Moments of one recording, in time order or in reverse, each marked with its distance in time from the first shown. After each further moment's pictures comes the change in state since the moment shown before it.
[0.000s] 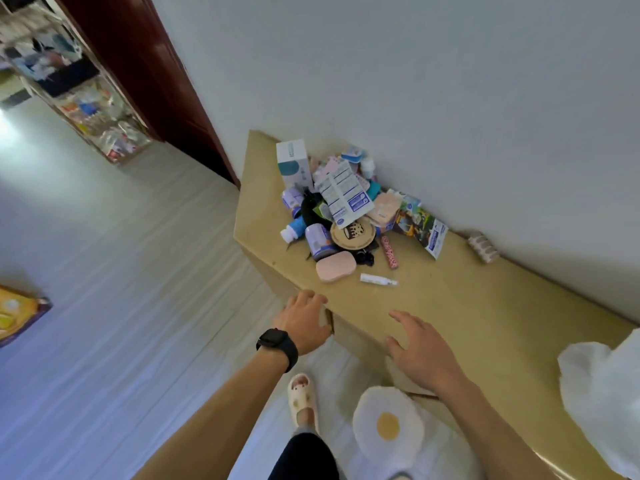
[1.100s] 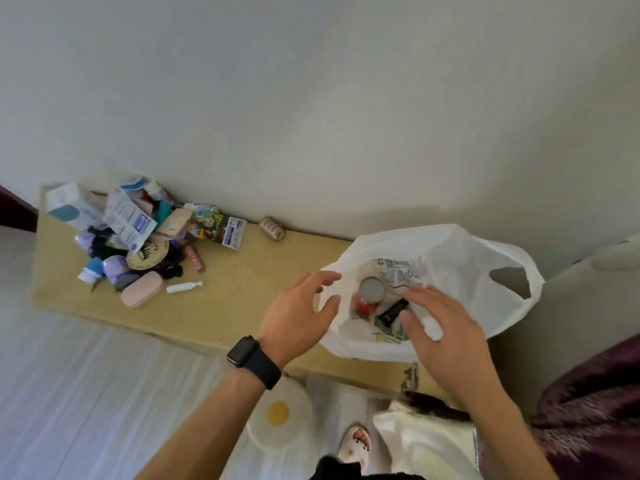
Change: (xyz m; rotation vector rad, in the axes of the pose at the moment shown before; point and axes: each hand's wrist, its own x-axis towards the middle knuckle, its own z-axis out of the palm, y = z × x) left_hand -0.125 0.425 0.084 -0.271 0.129 0.539; right_hand -0.290 0.285 -0.193 0.264 0.691 0.086
